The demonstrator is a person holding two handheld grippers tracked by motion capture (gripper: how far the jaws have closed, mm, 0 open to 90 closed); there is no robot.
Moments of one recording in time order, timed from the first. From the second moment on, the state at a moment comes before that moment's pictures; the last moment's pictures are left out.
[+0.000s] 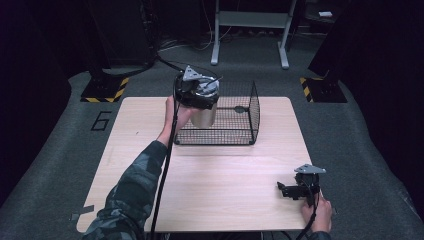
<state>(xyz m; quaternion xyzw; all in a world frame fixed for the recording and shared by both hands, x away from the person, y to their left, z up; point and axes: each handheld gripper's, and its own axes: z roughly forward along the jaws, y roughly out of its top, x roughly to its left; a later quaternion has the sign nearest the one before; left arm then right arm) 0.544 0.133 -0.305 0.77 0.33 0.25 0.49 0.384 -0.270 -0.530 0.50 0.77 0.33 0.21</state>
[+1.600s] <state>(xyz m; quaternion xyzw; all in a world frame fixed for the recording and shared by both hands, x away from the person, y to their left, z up) 0.614 0.109 -0.385 0.76 0.44 0.23 0.42 0.384 -0.271 -0.530 0.50 0.78 0.33 0.21</state>
